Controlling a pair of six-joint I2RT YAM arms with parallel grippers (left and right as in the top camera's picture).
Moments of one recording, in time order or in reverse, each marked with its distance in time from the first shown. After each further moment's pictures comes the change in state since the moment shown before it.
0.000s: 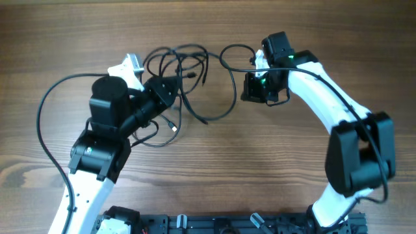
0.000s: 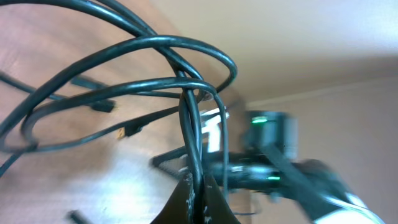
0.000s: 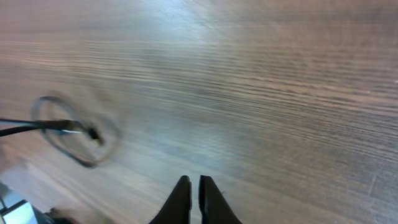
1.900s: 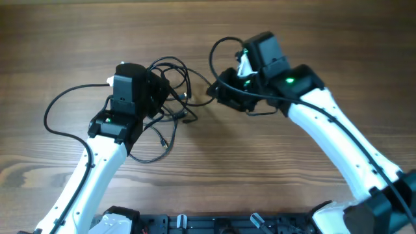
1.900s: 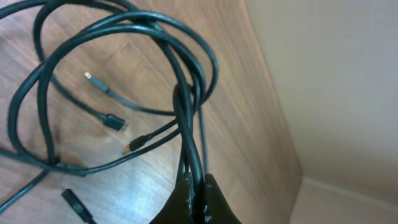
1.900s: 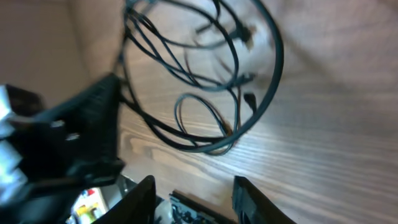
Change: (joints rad) left arm 0.012 0.235 0.000 -0.010 -0.291 -0.225; right arm 0.239 -0.261 0.029 0.035 -0.052 0.593
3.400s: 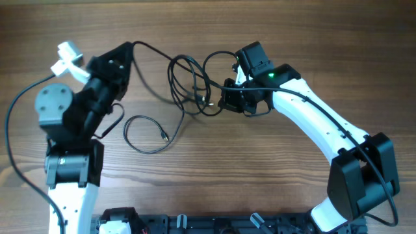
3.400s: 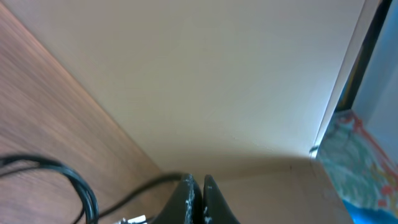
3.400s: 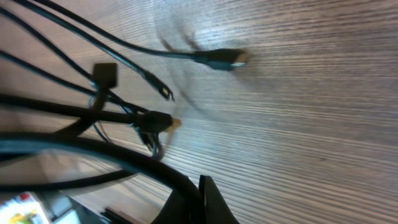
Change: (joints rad) left arm 0.294 -0.318 -0.001 0.338 0.345 -0.070; right arm -0.051 0.164 -0.093 0.044 0.069 -0.247
